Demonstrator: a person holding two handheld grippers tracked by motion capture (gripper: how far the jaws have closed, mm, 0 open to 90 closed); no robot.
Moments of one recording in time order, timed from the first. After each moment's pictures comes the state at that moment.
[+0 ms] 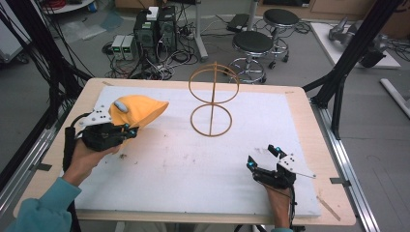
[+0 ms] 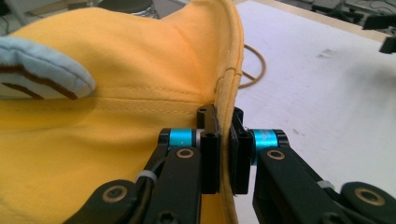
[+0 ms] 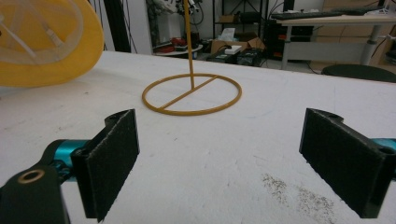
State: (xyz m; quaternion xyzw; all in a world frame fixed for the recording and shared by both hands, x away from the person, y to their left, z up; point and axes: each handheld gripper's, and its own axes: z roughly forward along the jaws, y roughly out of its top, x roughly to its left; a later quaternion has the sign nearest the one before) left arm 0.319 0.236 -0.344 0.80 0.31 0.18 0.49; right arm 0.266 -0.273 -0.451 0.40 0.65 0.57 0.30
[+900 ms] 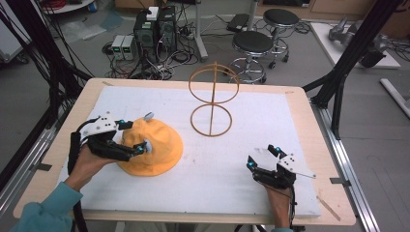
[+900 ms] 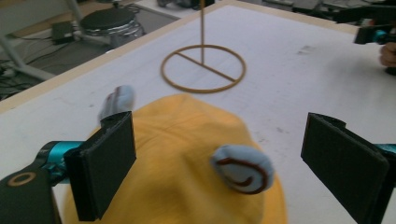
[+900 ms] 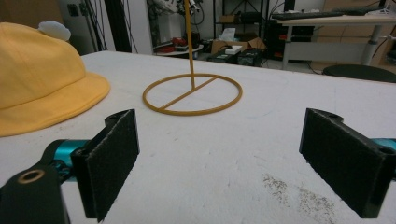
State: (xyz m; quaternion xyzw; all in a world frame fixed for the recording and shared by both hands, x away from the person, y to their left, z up) left arm 0.315 0.238 -0.353 0.80 0.28 0.20 0.50; right arm 0.266 -0.273 -0.451 0.40 0.65 0.57 0.30
